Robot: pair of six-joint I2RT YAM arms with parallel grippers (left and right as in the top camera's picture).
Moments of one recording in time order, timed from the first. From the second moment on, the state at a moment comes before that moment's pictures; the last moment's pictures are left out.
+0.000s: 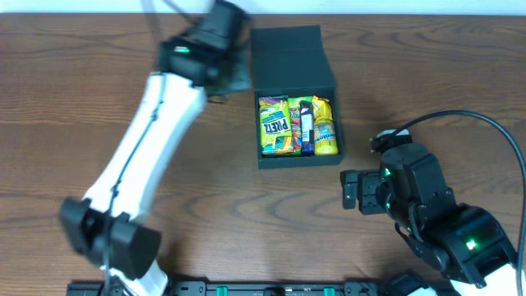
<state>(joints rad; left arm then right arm) -0.37 1.80 1.88 -1.16 -0.09 -0.53 0.50 0.91 1.08 -1.10 0.15 0.37</state>
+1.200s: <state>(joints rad) 0.10 1.77 1.15 -0.82 -0.01 -0.18 0.50 0.91 1.08 -1.10 0.15 0.37</state>
